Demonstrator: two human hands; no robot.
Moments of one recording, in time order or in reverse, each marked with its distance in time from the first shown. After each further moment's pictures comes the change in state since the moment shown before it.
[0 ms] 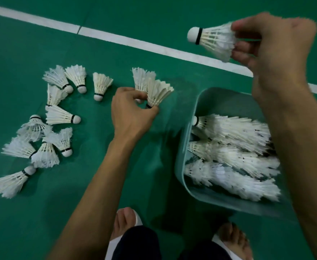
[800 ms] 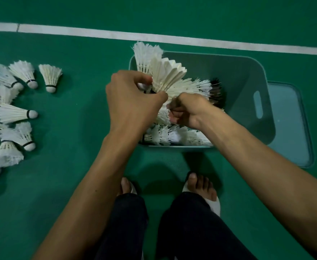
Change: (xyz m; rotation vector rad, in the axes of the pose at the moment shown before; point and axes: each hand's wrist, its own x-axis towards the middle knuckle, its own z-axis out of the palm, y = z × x) left_hand -0.126 0.106 0.012 -0.111 -0.167 0.103; right_hand -0.090 0.102 -0.082 -0.023 -0.031 0.956
